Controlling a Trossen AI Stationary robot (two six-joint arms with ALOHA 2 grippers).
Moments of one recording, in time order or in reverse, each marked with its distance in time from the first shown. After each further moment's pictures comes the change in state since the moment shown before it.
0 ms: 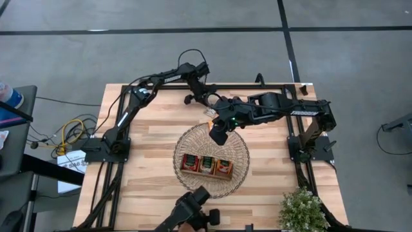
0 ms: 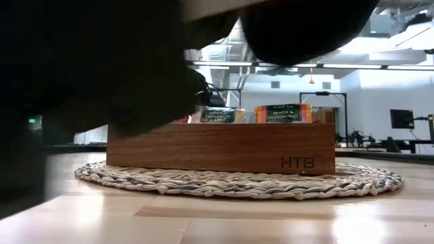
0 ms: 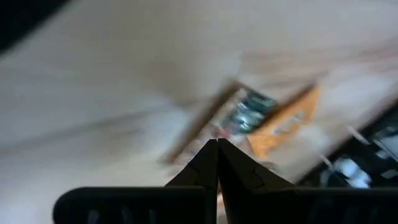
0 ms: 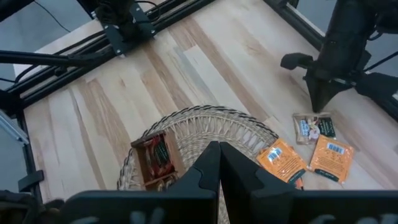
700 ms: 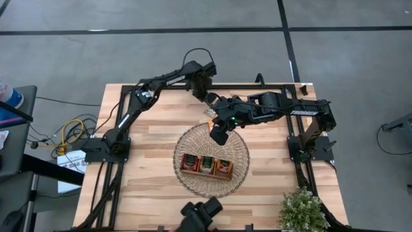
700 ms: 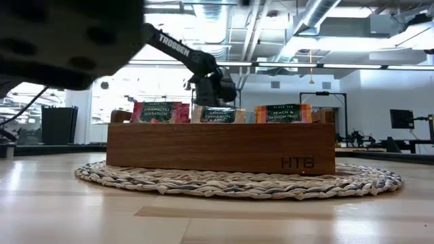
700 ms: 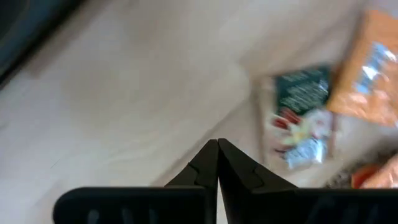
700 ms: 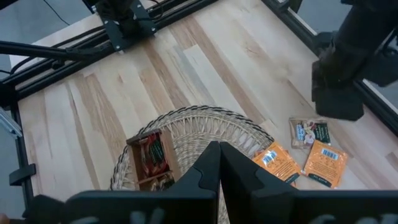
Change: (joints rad) left arm -0.098 -0.003 0.193 -0.237 -0.507 0.731; right arm -0.008 0.000 0.000 0.000 -0.002 -0.052
